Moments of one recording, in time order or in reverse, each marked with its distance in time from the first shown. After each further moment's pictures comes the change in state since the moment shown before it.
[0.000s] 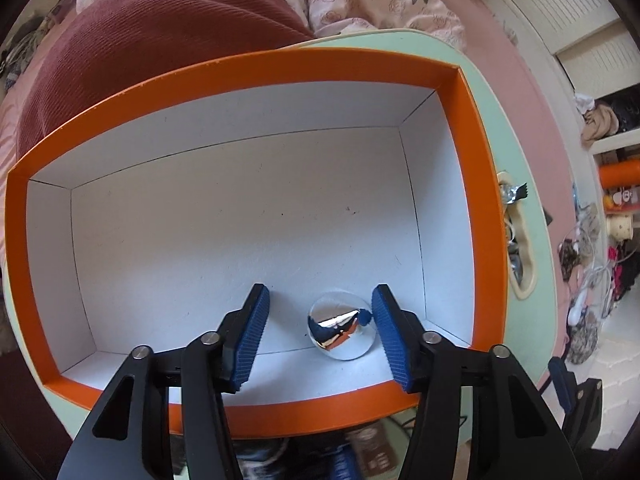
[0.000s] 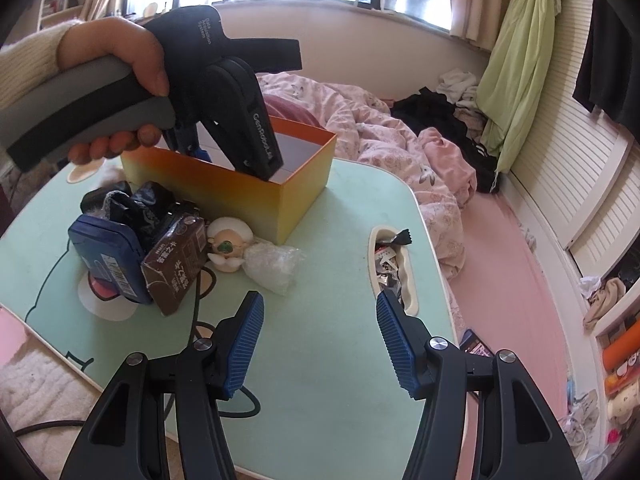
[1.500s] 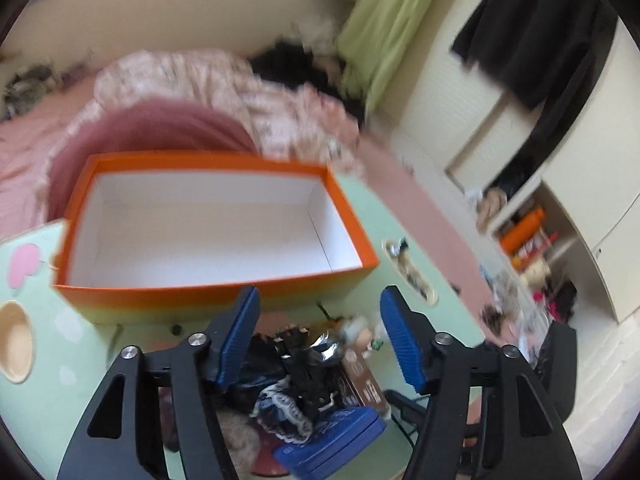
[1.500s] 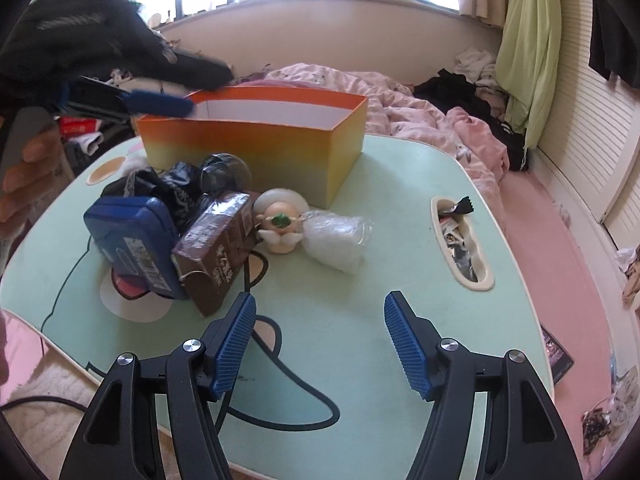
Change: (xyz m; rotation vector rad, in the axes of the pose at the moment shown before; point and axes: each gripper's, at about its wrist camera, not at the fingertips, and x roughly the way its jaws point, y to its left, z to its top) left arm -0.076 0.053 -0.145 0.060 -0.720 -0.291; right arm 0.028 0.033 -0.017 0.078 0.014 0.106
